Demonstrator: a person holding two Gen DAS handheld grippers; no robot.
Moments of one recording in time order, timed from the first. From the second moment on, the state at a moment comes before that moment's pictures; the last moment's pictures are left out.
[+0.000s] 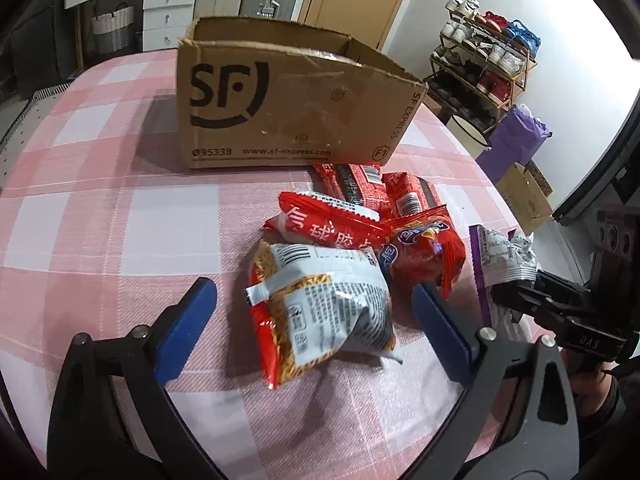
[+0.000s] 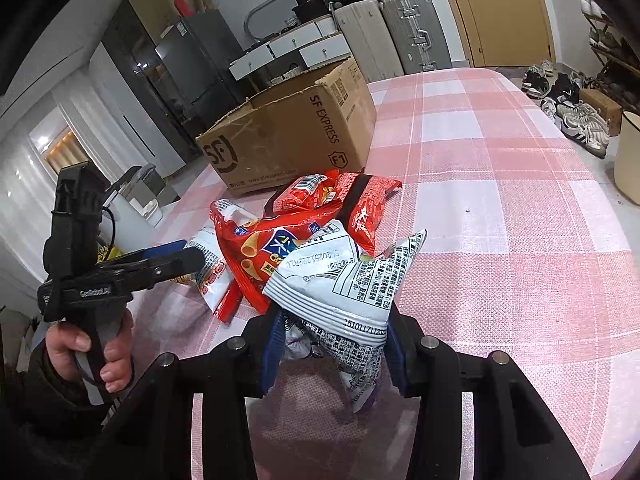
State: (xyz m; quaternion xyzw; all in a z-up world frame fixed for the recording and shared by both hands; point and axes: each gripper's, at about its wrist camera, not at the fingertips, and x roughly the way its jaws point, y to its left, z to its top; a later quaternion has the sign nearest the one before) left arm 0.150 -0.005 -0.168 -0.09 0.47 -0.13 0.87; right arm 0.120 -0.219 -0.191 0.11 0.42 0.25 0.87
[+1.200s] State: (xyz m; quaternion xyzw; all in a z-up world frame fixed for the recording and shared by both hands) left arm 0.145 -0.003 -0.176 -0.13 0.46 -0.17 0.86; right arm 0.111 -0.220 -0.165 0.12 0.38 0.24 0.88
